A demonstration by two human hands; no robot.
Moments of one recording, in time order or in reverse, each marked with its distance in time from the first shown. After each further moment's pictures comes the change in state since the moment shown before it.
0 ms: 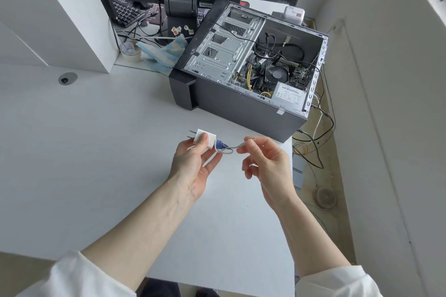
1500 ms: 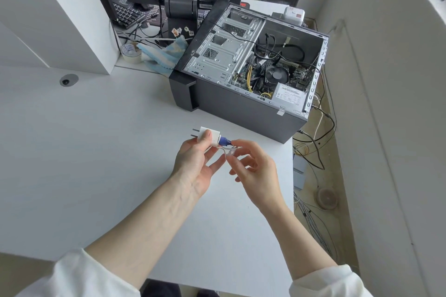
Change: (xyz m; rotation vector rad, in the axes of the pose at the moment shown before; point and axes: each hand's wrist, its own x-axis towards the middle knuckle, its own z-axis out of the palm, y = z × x) left_hand 0.001 0.004 0.008 0.074 -0.051 -0.035; right_hand -0.006 0.019 0.010 -0.458 -0.033 -0.219
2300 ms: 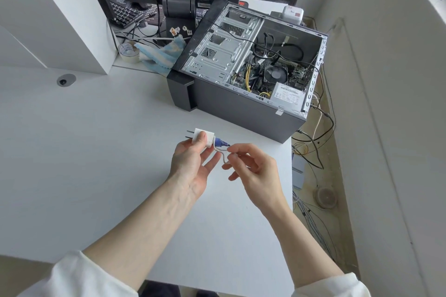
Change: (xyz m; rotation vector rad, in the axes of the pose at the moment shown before) left_hand 0.004 -0.004 -0.003 -0.057 0.085 0.029; right_hand -0.004 -0.008 -0.004 0.156 -0.040 0.006
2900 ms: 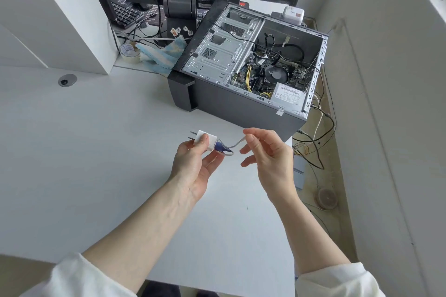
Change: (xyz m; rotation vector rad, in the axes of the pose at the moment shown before) left_hand -0.007 0.001 0.001 -0.022 -0.047 -0.009; right_hand 0.021 -0.014 -0.014 0.073 0.138 -0.088
